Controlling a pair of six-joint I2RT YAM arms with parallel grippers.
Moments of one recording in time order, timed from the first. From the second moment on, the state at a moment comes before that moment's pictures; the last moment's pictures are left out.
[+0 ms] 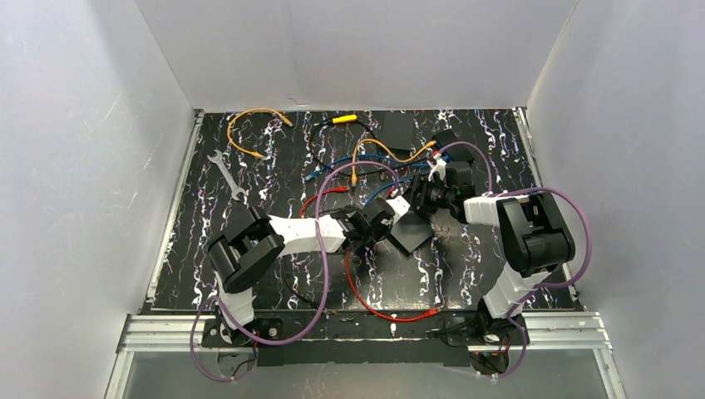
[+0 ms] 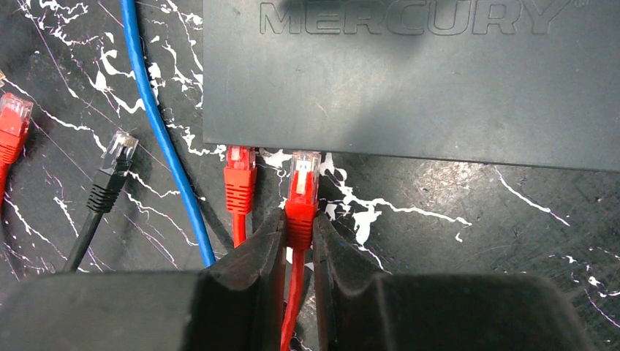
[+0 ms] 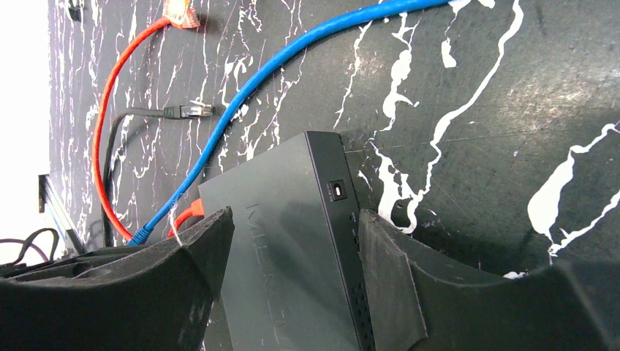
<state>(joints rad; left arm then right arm) -1.01 1.83 1.06 -0.11 -0.28 0.01 0.25 1.72 0.73 0.29 -0.61 0.44</state>
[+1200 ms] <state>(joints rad) -1.01 1.87 1.13 -0.19 -0.32 -0.03 0.26 1.73 0.73 0.31 -0.62 0.44</state>
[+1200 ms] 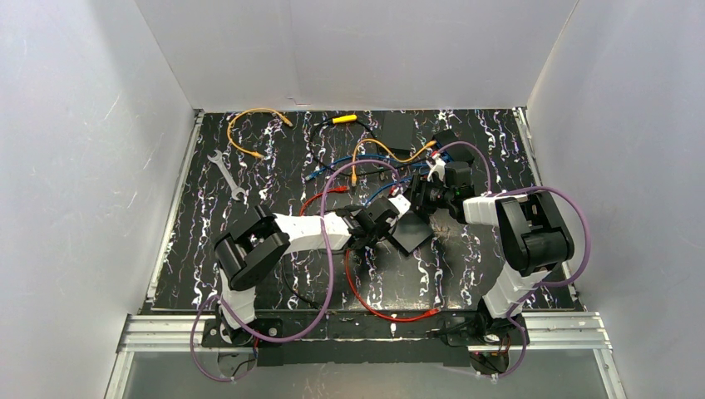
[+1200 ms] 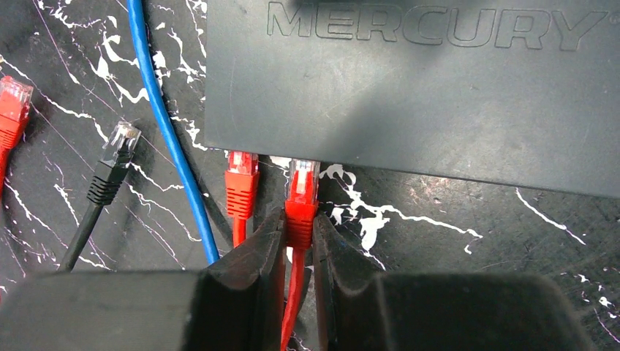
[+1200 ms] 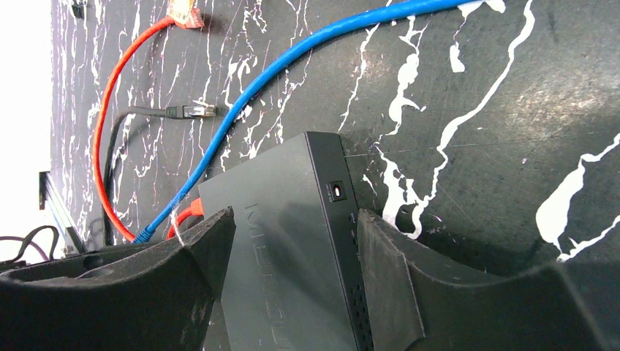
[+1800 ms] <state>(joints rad) -1.01 1.85 1.11 -0.17 -0.30 -0.03 0.26 1.74 0.74 0.32 -0.62 0.44</state>
